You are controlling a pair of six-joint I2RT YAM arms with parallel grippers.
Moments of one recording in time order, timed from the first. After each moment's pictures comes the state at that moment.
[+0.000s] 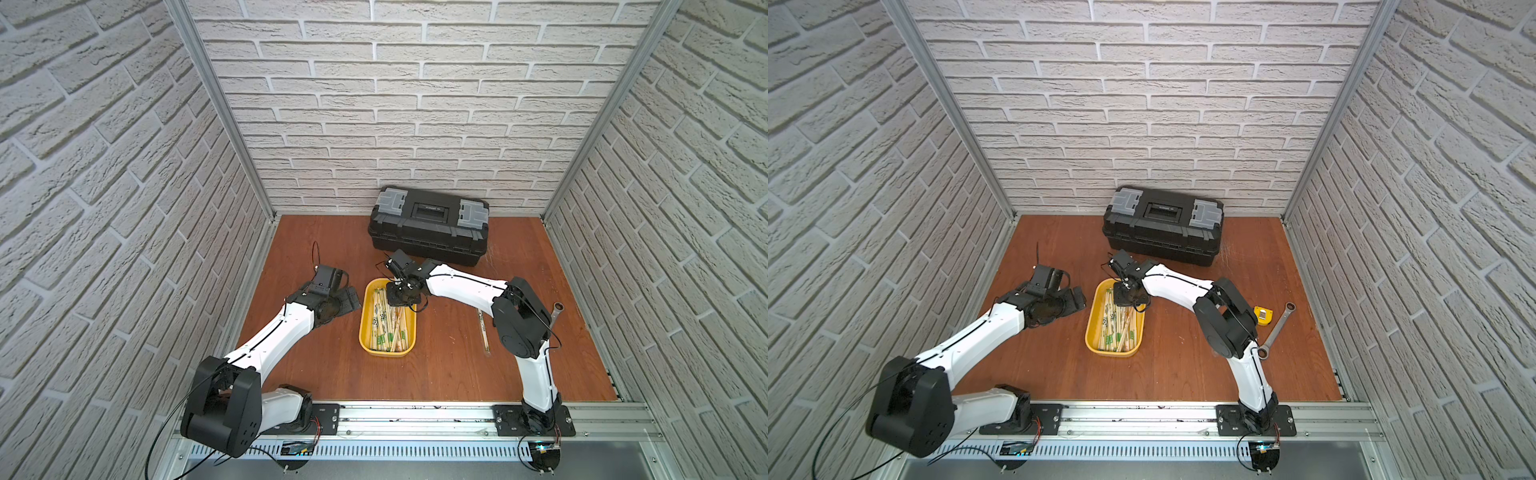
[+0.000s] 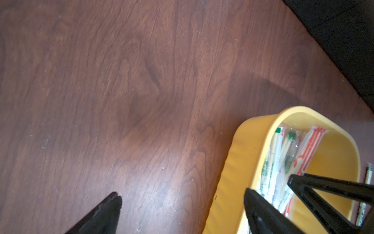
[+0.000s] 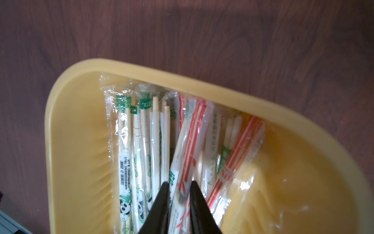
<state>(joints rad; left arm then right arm) -0.32 1.25 0.75 -0.55 -0.02 -0.65 0.75 2.08 1.60 -0.72 -0.07 0.69</state>
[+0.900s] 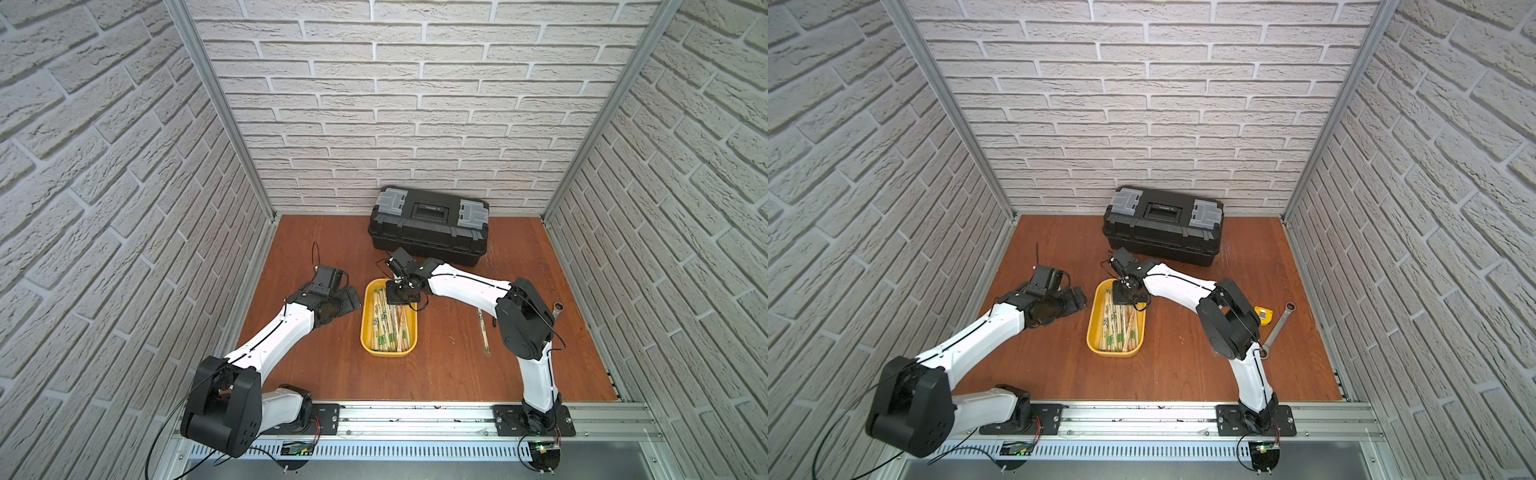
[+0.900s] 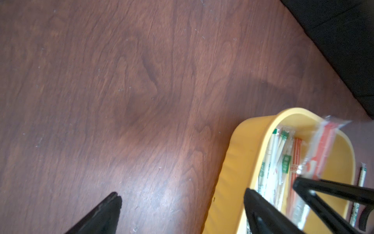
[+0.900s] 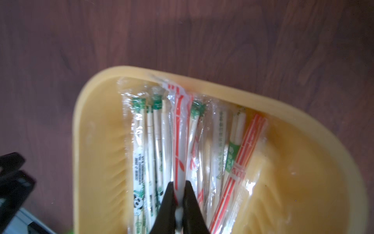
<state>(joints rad) -0.32 1.25 0.75 -0.54 -0.01 -0.66 0.75 2.03 1.60 -0.69 -0.09 0.70</state>
